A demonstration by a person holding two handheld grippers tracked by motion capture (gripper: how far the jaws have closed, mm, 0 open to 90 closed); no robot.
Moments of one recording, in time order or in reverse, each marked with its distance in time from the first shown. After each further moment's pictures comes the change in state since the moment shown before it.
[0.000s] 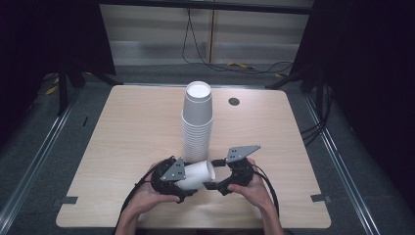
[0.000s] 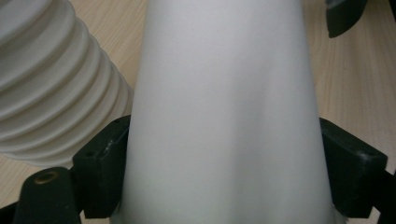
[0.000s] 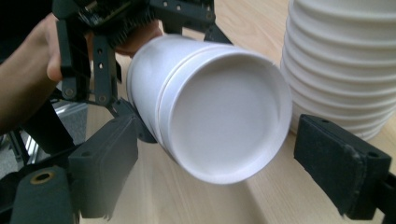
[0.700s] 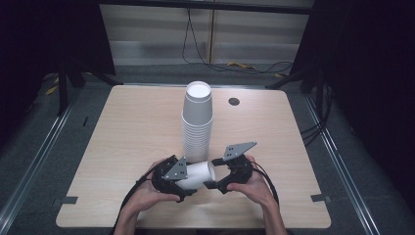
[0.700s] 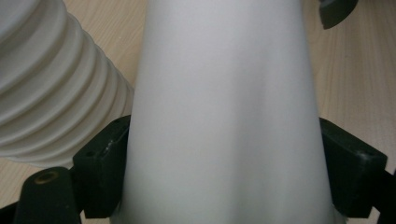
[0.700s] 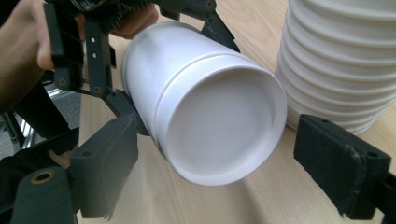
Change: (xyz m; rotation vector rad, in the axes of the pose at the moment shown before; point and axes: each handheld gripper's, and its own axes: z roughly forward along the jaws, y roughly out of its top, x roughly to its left) left arm 0.002 0.006 0.000 0.053 -0.024 0.037; right arm -0.002 0.010 0.000 0.077 -0.014 -0.026
